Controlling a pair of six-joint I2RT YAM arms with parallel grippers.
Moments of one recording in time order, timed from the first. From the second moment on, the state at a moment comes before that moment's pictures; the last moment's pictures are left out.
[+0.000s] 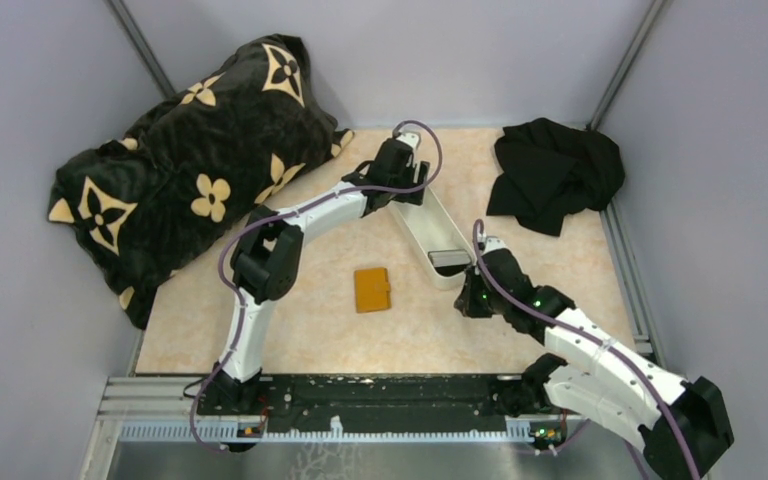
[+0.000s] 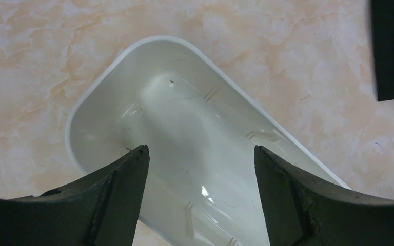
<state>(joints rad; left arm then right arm) -0.67 2.20 1.76 -0.18 -0.18 -0.24 0.64 0.82 0.52 -0.51 0.00 0.60</state>
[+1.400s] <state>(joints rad) -0.64 1.80 1.20 -0.20 -0.20 -0.35 0.46 1.40 0.78 -0.16 -0.02 0.49</state>
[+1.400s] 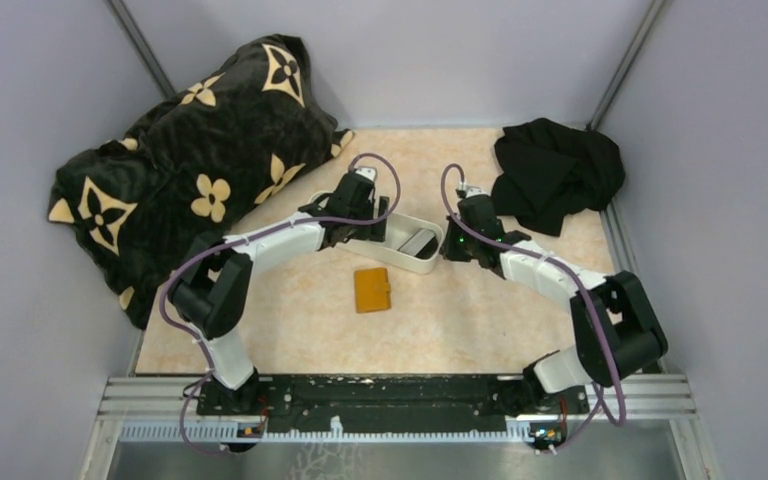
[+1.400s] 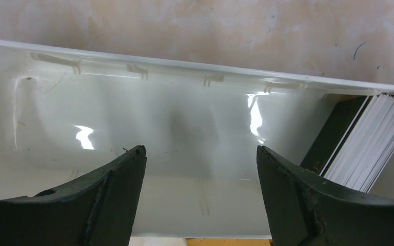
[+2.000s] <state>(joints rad) -0.64 1.76 1.16 -0.19 -0.09 -0.40 0.46 1.69 1.03 -0.11 -0.09 0.46</state>
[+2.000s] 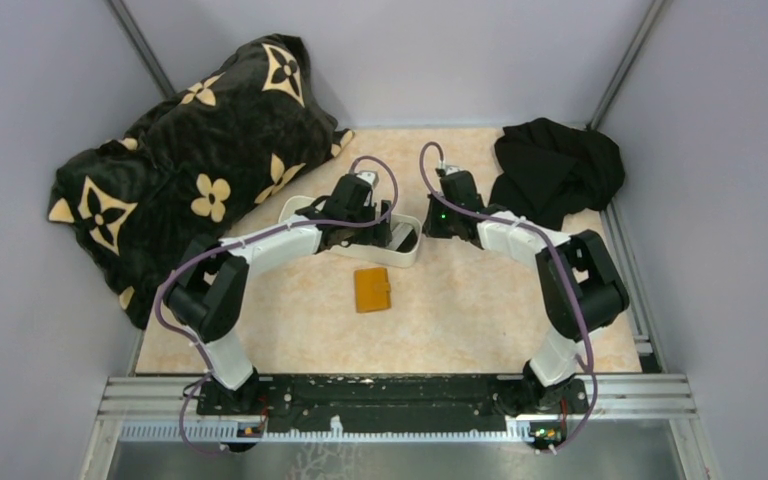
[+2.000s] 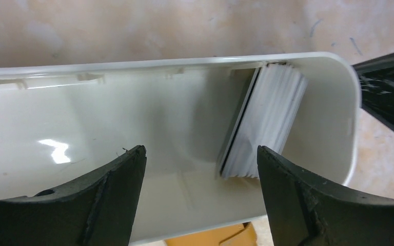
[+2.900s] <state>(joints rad) -0.64 1.75 1.14 -0.04 0.11 -0.42 0.46 1.65 1.04 -0.10 -0.11 0.44</state>
